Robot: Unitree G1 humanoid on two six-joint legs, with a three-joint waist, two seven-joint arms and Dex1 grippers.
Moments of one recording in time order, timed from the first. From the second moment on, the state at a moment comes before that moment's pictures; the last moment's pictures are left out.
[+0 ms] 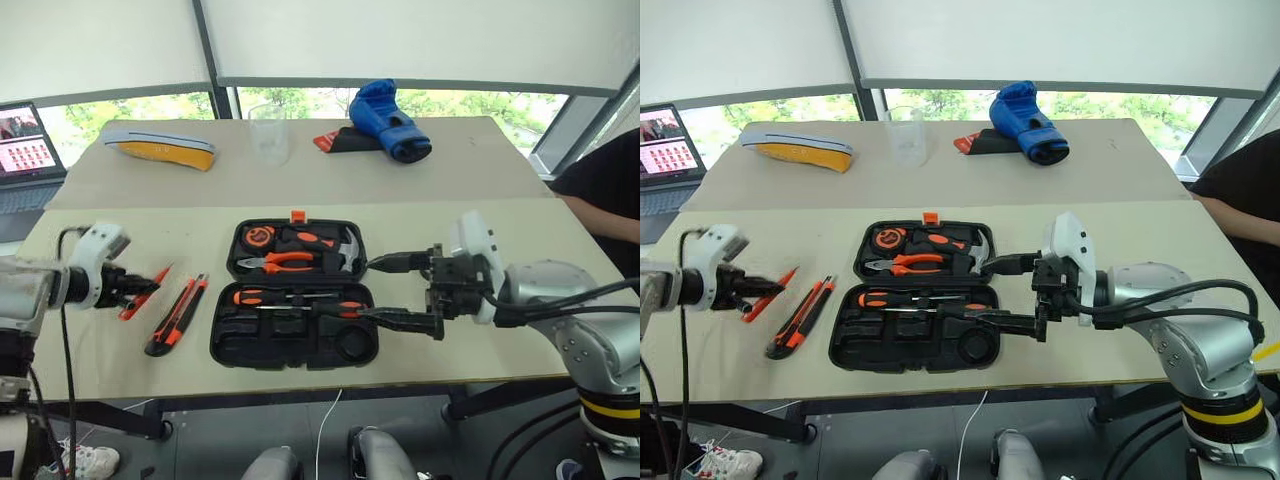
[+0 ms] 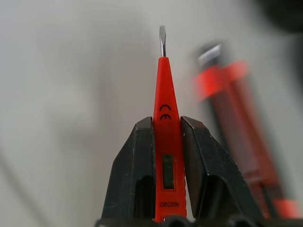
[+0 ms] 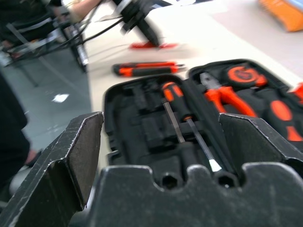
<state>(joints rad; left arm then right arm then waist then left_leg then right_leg) -0.62 1.08 -0.03 0.15 -0.32 0.79 -1.18 -0.41 -0.79 -0.05 -0.56 0.76 0.80 0.98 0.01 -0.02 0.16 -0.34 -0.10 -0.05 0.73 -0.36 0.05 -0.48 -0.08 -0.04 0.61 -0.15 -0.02</state>
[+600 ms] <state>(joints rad) -0.79 0.86 -0.44 -0.01 -0.17 0.55 -1.46 -0.29 -0.82 -0.07 -0.66 0.75 0.79 0.89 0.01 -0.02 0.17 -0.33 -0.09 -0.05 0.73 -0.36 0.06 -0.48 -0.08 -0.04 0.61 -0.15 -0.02</state>
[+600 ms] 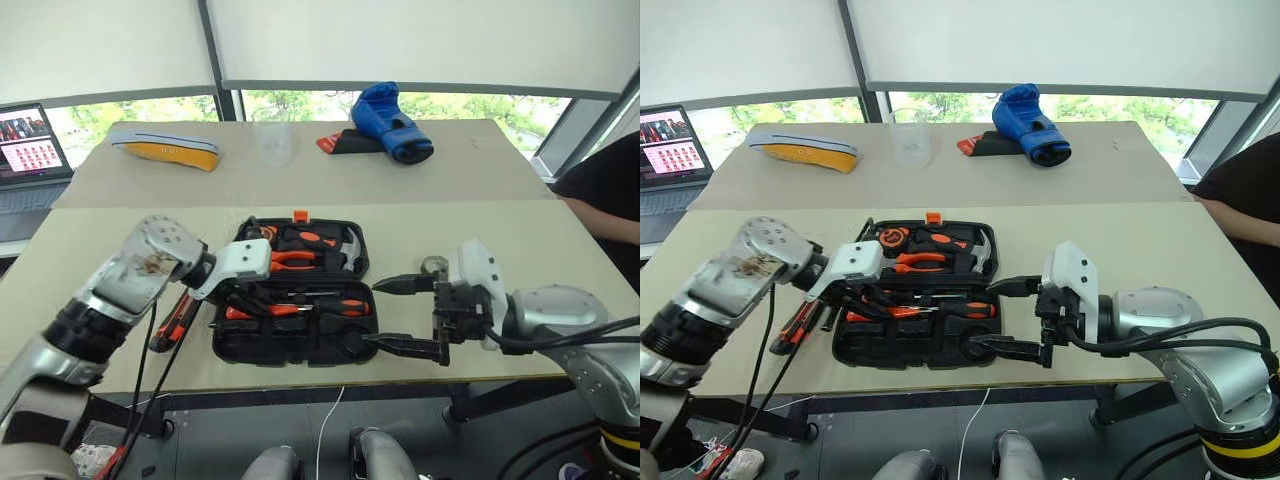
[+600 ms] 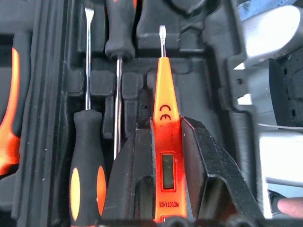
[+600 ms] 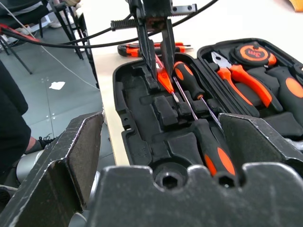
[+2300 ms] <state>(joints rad) -0.50 0.72 -0.12 0.10 -0.36 0.57 -1.30 -0.29 -0.81 -0.07 -0.67 0.79 0.79 0.82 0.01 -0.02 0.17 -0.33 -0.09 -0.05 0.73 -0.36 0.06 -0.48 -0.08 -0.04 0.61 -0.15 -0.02</state>
